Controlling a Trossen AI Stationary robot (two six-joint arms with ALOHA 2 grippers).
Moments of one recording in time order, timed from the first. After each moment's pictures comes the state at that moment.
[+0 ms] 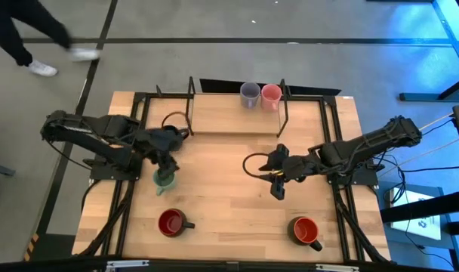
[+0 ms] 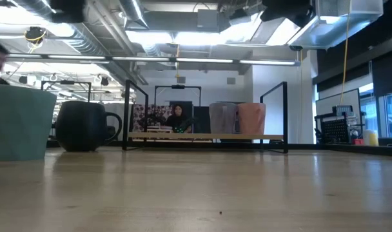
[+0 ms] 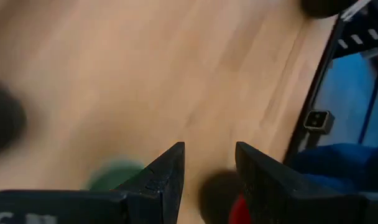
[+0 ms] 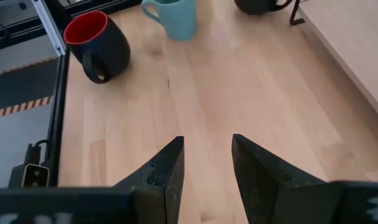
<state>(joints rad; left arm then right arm) -0.17 1.05 1.16 -1.07 0.04 -0.82 0.34 1.29 1.10 -0.52 0.26 0.52</state>
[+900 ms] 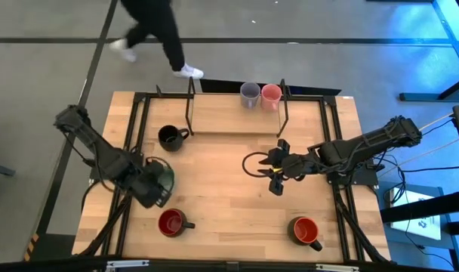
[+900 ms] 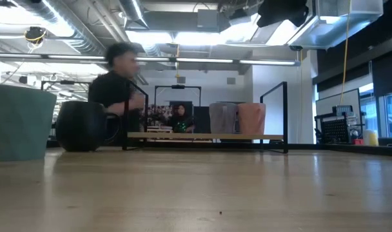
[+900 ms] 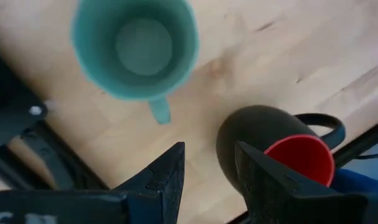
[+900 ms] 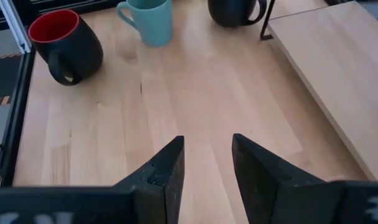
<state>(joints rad) -0.69 1.21 1.09 -1.23 -0.12 -1.72 0.33 1.29 1.10 -0.53 0.36 0.44</state>
